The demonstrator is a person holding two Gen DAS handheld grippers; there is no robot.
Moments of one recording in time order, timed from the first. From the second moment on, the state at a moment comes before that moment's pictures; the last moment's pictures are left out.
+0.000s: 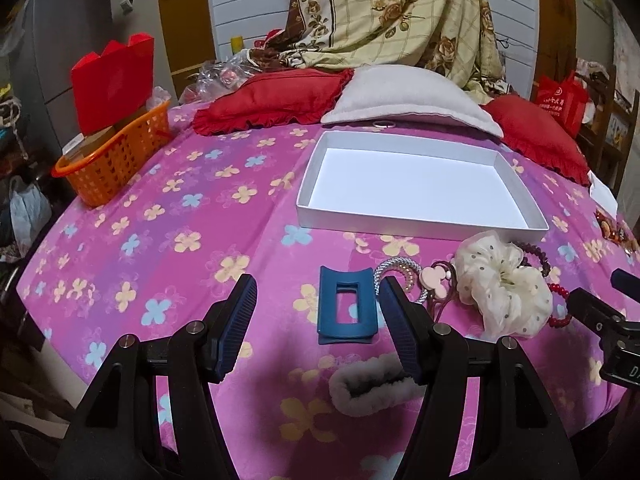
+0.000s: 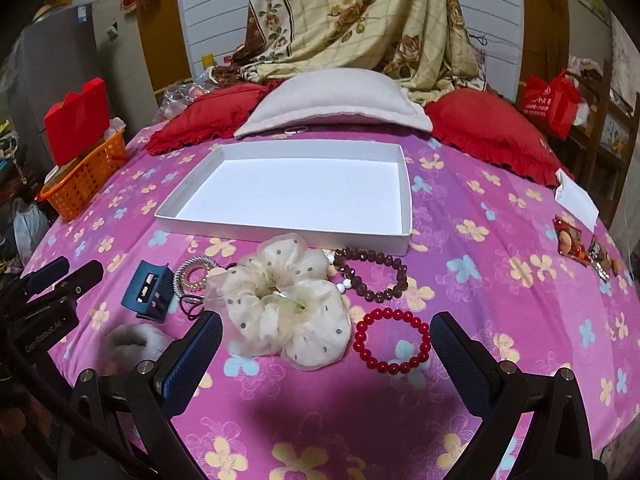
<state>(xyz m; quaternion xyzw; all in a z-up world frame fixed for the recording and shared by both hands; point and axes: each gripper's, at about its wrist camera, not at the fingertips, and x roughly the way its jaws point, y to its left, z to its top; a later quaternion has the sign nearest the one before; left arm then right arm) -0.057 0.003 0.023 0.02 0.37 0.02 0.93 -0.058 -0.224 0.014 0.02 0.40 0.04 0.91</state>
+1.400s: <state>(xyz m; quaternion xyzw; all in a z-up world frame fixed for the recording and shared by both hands) -0.071 0.002 0.040 0.02 0.34 0.03 0.94 -0.072 -0.219 0.030 0.01 0.38 0.05 0.92</state>
